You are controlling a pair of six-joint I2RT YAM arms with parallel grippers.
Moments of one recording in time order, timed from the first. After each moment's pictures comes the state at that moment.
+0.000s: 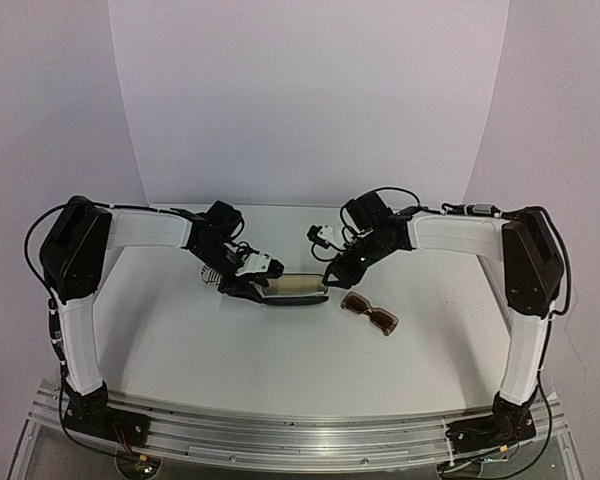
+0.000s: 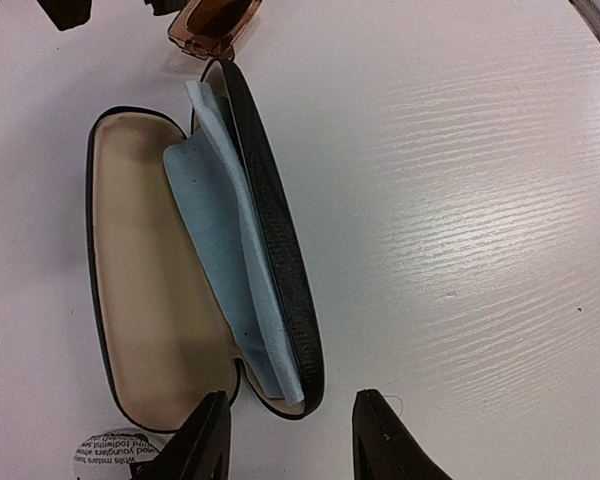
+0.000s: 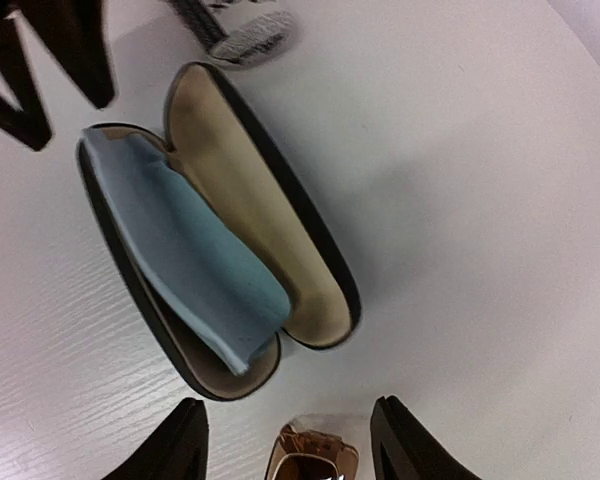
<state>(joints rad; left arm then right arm) -0.58 1.98 1.39 -0.52 0.58 1.17 0.65 1.97 1.49 -0.50 -0.23 -0.36</state>
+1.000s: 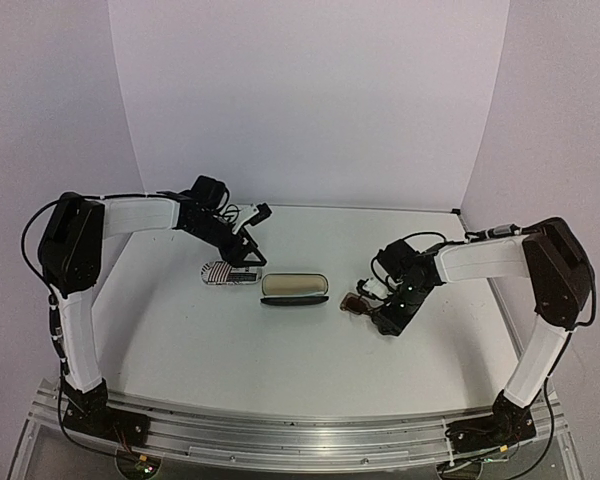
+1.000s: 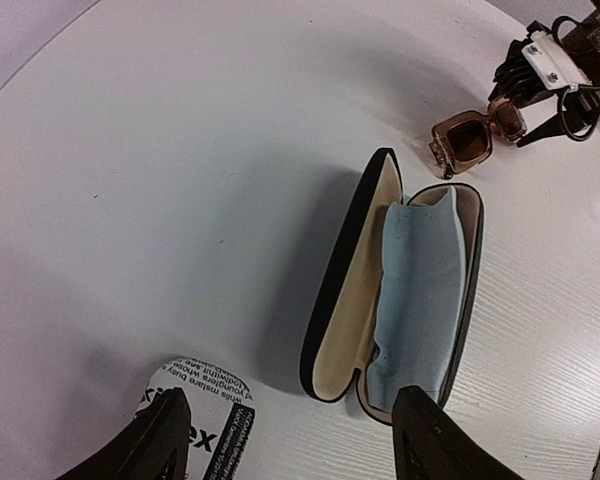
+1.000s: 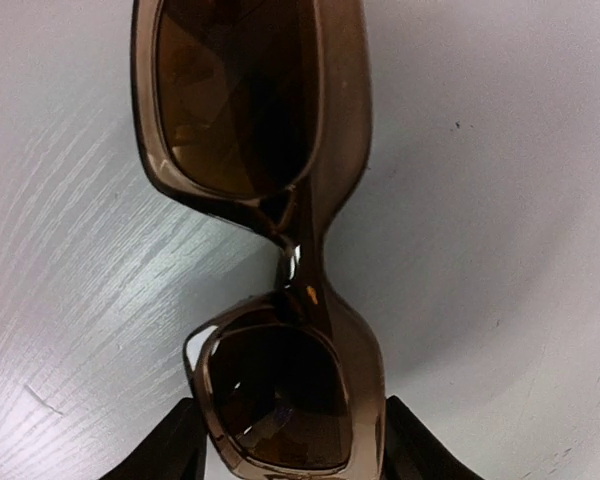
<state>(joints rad) -0.47 2.00 1.51 -0.43 0.60 0.47 0.60 1.79 1.04 -0.59 0.03 -0.27</state>
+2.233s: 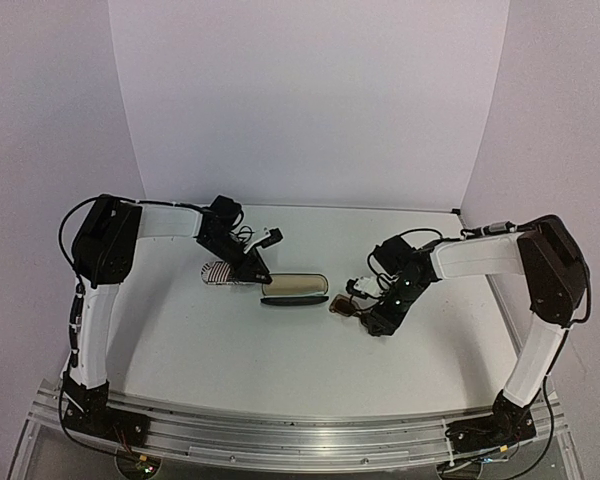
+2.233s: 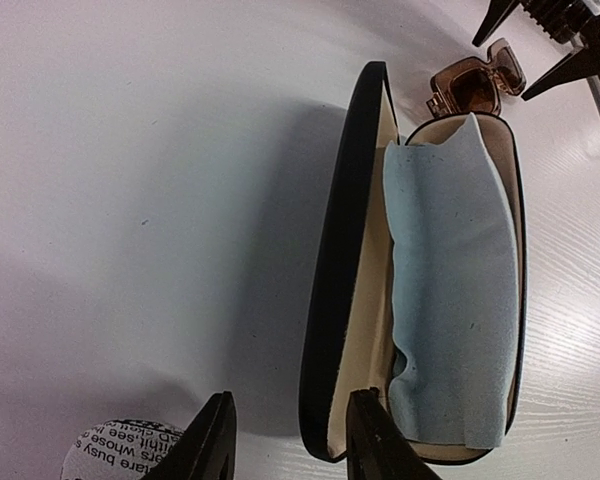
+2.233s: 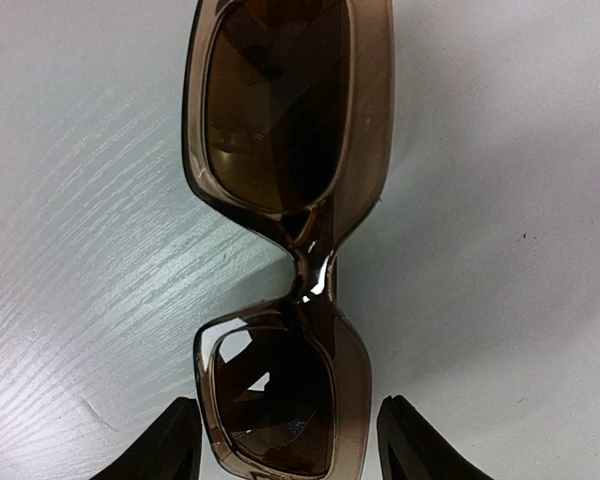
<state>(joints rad) -0.48 2.24 1.66 -0.52 0.71 0.61 0.60 1.82 1.09 -0.58 -0.10 -0.38</state>
